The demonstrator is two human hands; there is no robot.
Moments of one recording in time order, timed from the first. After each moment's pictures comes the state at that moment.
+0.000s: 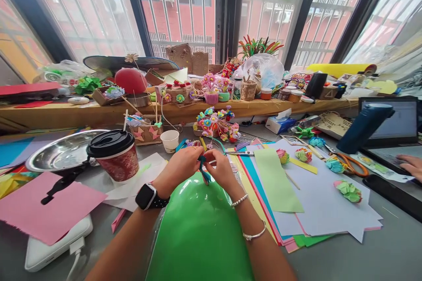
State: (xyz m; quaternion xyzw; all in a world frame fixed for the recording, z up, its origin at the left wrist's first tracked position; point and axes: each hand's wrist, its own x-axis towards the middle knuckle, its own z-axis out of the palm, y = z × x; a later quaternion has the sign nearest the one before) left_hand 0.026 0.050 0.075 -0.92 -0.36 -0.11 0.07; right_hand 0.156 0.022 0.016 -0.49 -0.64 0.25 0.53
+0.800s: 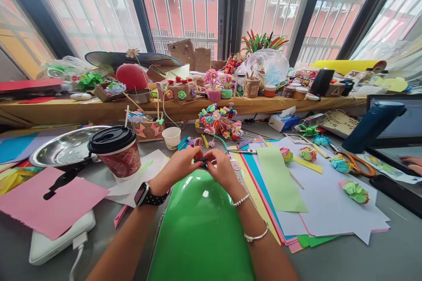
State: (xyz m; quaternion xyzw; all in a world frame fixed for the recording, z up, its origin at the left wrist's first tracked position) left_hand 0.016 0.059 0.061 -0.91 -0.37 -0.16 -0.09; right_hand 0.154 0.019 0.018 -0.51 -0.67 0.21 0.50
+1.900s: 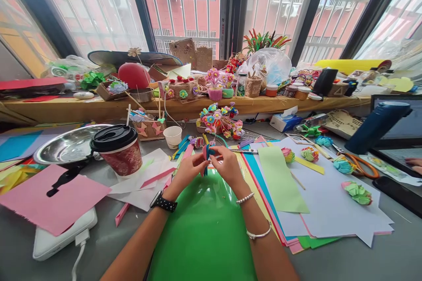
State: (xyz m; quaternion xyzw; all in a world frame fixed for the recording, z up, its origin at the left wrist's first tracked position) left_hand 0.027 0.056 0.018 -0.78 -0.38 -0.33 -0.38; right_hand 0.165 0.020 0.020 -0.53 -0.65 0.15 0.52
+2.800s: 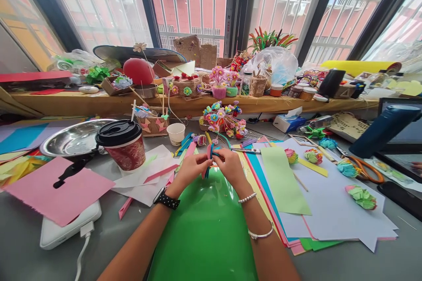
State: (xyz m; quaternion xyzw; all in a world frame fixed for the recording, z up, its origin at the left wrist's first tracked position) left_hand 0.028 0.052 0.019 -0.76 -0.41 -0.31 -0.40; right_hand 0.167 0.021 0.016 -0.57 -0.68 0.11 0.45
